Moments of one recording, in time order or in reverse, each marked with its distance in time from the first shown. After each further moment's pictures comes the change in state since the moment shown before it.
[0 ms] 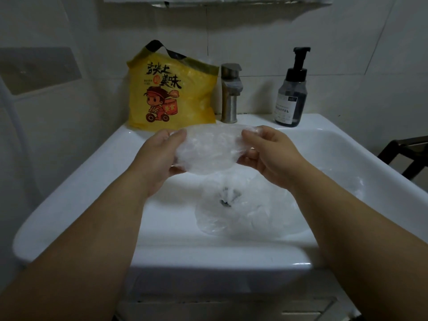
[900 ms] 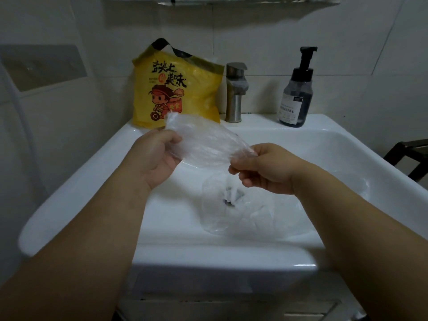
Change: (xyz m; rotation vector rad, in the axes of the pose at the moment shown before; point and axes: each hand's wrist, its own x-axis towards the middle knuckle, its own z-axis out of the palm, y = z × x) left_hand 0.012 0.004 -0.011 -0.526 0.005 -0.070; right_hand -0.009 0.000 0.004 -0.228 -0.221 0.258
